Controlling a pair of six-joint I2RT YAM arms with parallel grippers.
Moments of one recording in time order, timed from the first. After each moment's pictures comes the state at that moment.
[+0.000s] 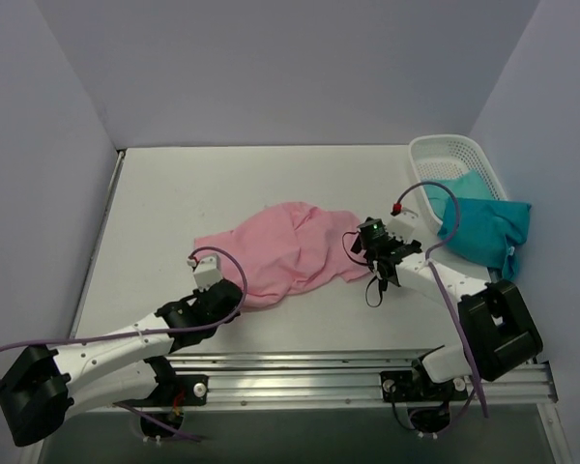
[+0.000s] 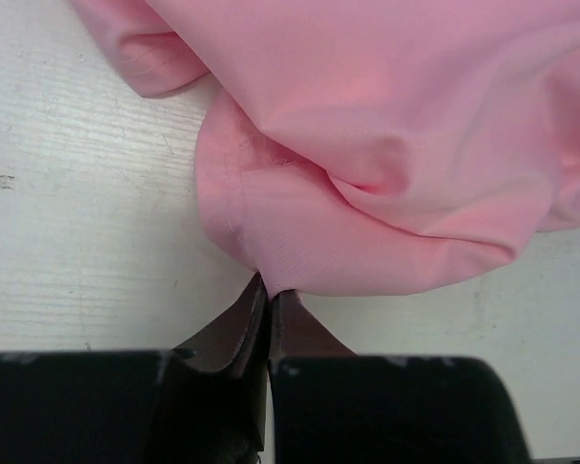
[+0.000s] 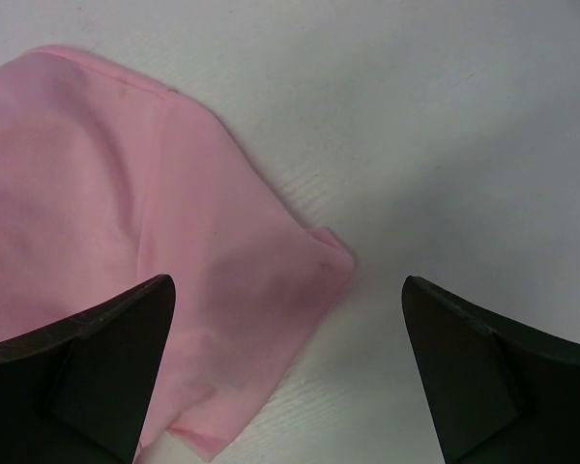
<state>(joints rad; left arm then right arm) -0.92 0.97 0.45 -0.37 -0.57 -0.99 0.44 1.40 0.70 -0.21 0.61 0.80</state>
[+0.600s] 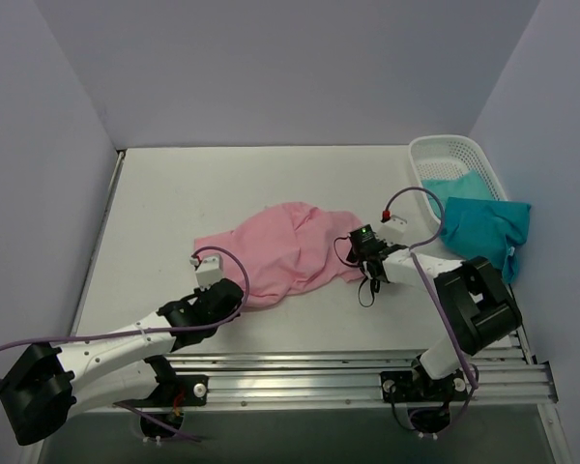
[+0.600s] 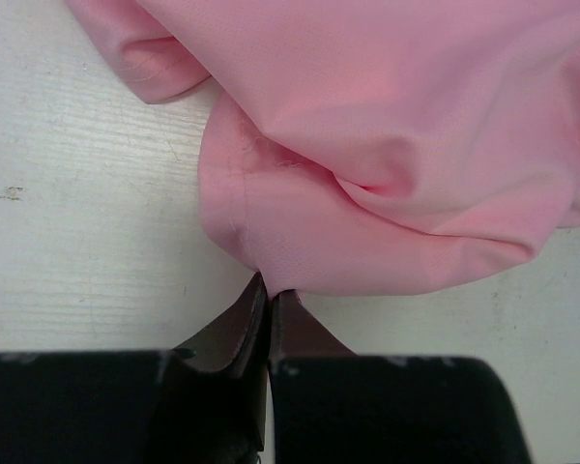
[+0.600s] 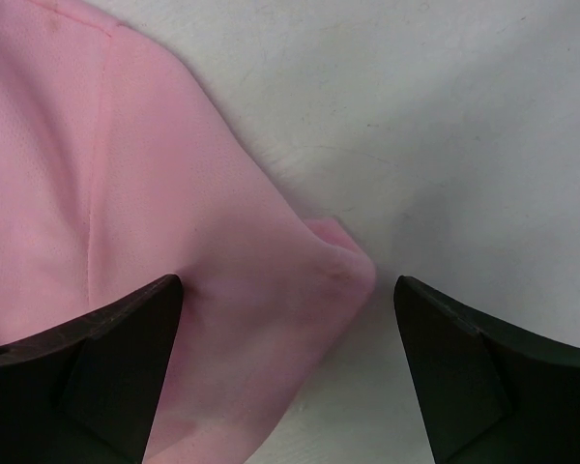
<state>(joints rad) -0.91 1.01 0.45 -0.36 -0.56 -0.94 0.45 1.57 0.70 -0.17 0.60 0.81</state>
